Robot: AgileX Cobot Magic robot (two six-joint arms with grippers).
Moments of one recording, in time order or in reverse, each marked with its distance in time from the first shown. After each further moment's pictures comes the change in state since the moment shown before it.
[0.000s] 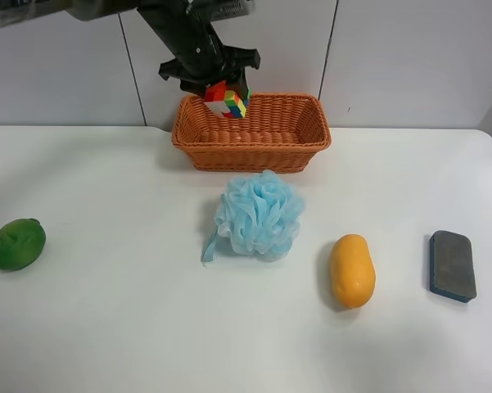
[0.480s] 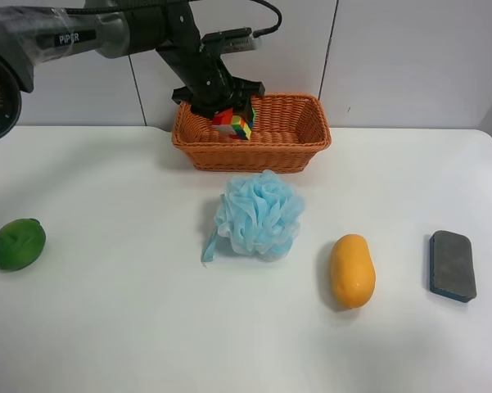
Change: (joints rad) left arm 0.000 0.089 0.000 -0.022 -0.081 0.057; right arm 0.000 0.000 0.000 0.000 0.000 0.000
